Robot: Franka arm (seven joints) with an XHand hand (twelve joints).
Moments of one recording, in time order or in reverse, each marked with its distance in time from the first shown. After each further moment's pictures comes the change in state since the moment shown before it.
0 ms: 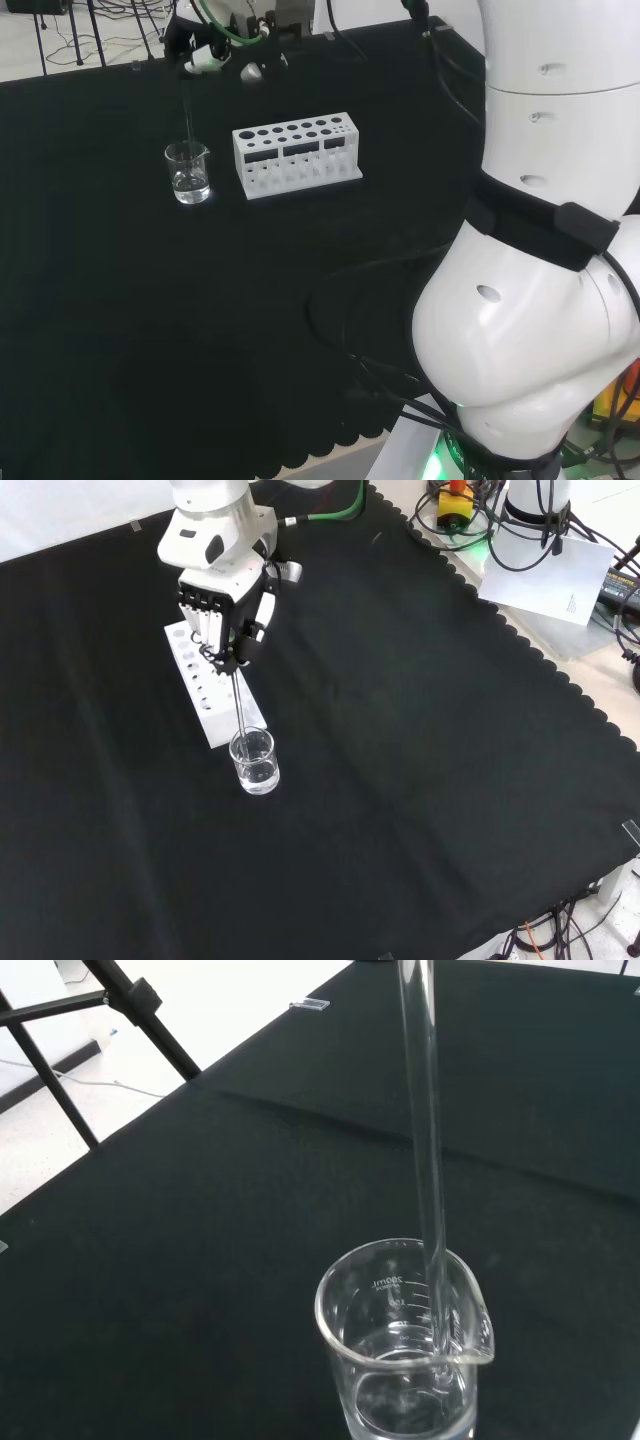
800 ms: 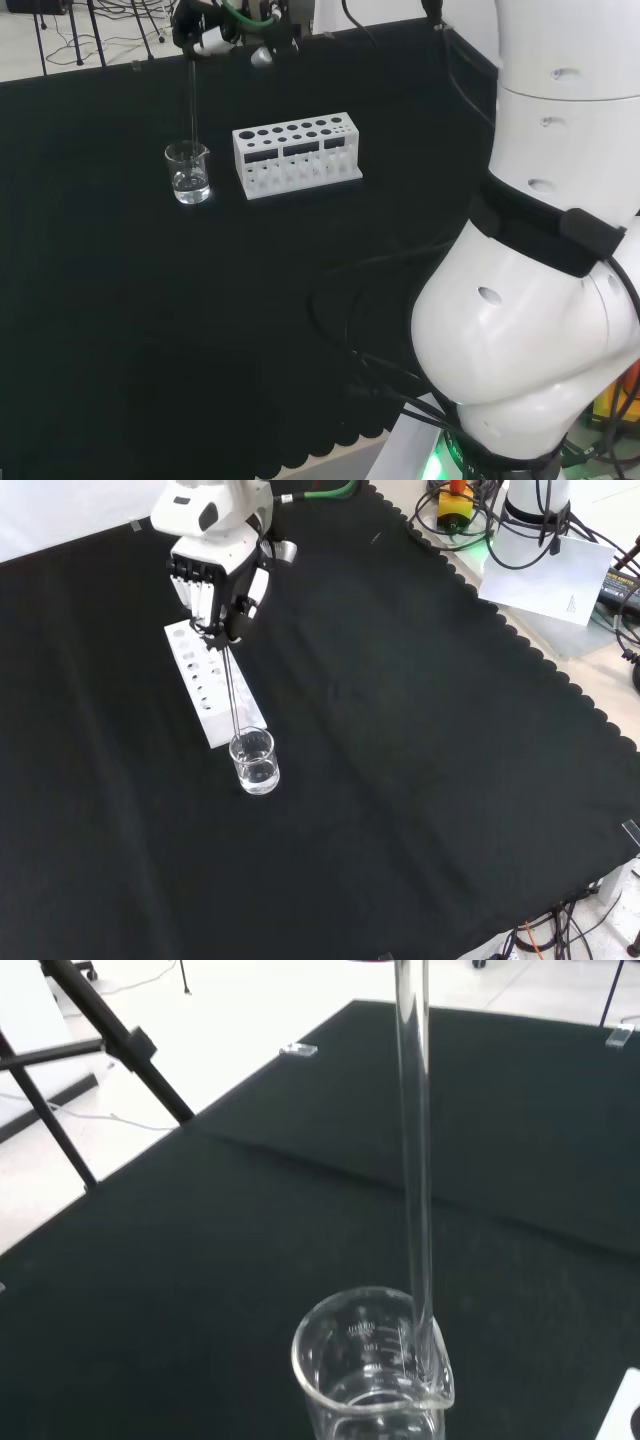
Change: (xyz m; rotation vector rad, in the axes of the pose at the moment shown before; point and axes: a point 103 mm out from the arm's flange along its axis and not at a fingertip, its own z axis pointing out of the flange) arm -0.009 -0.011 -0.030 -0.052 -0.005 0.006
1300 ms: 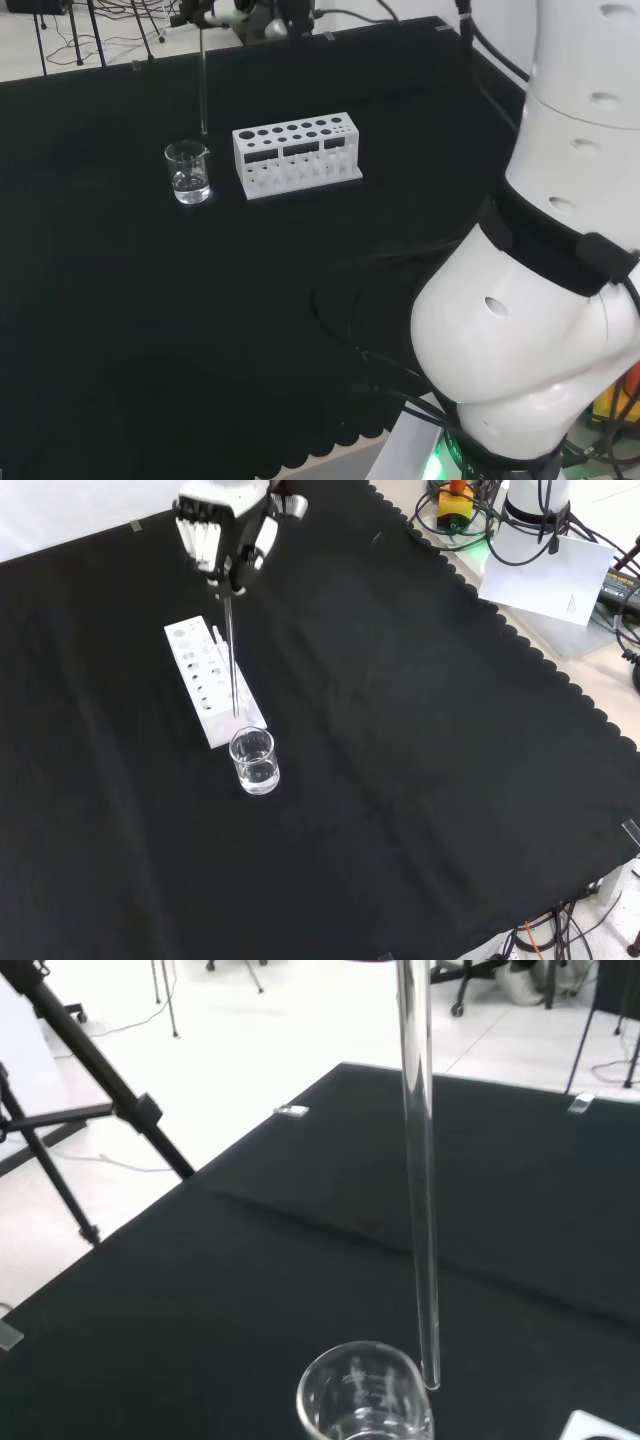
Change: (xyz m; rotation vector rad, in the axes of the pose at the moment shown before) arm 0.005 -0.034 -0.058 -0.056 -0.022 0.031
